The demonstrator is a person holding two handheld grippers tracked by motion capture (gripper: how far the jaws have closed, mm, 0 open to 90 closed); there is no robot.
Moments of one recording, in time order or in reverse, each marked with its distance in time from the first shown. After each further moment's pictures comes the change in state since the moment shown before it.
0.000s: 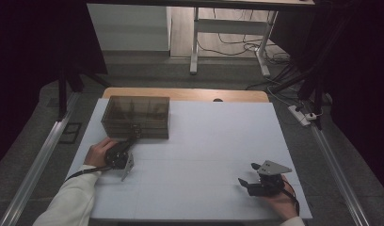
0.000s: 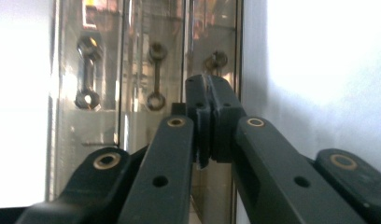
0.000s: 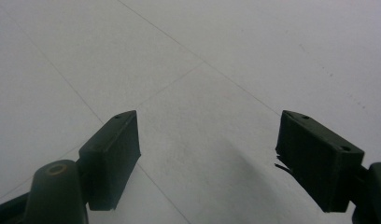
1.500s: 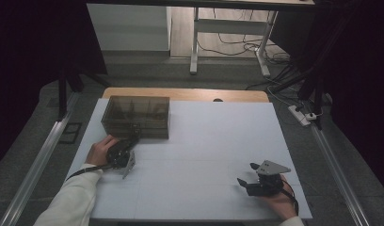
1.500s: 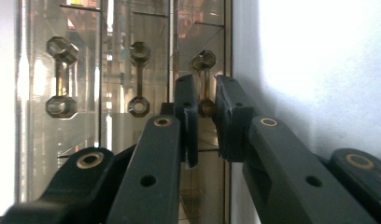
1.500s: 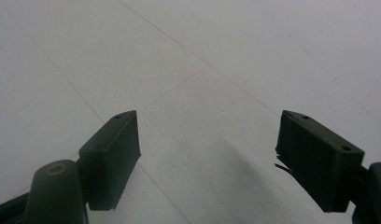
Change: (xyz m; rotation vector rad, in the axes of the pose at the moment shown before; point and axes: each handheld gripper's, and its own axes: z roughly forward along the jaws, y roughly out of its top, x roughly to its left) left arm 0.002 0.001 0.008 -0.001 -0.024 0.006; right arm 0.002 0.002 0.001 -0.006 0.007 -0.003
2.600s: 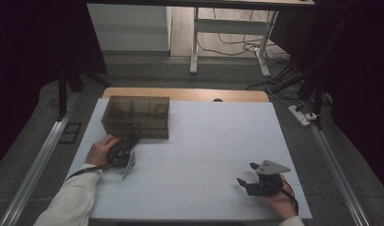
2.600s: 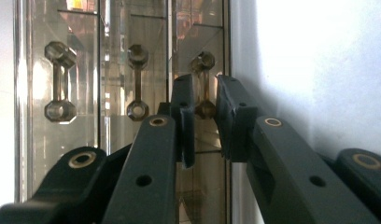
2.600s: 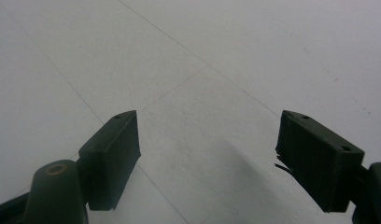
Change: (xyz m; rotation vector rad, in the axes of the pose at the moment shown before) left arm -0.002 0.001 0.002 0.000 0.000 0.031; right arm 0.000 0.000 0.001 0.002 0.005 -0.001
